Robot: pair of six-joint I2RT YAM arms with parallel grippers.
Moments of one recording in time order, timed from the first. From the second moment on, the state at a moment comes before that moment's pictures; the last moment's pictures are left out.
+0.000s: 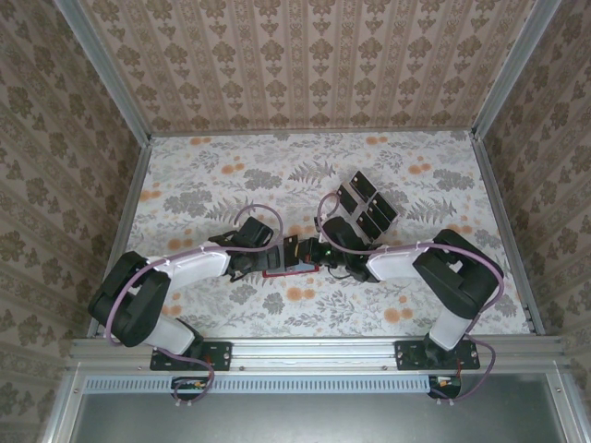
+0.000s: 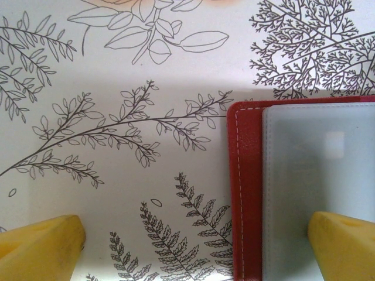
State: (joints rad) left arm -0.69 1.46 0.67 -0.39 -0.17 -0.67; right arm 0.74 1.72 0.69 0.43 -0.24 0.92
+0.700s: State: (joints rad) left arm -0.69 1.46 0.67 -0.39 -0.17 -0.67; right arm 0.72 1.76 0.65 0.54 -0.26 0.95
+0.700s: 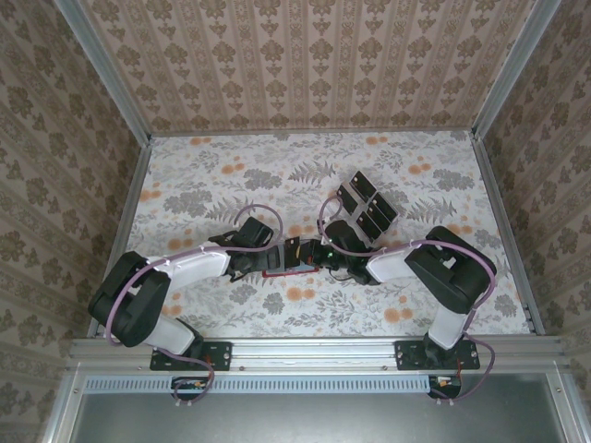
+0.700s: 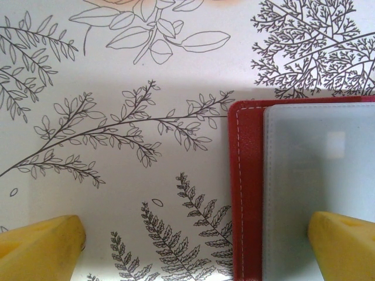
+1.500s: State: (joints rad) left arm -0.69 1.46 0.67 -0.39 -0.17 -0.68; right arm 0.71 1.78 0.61 0.61 -0.28 0.98
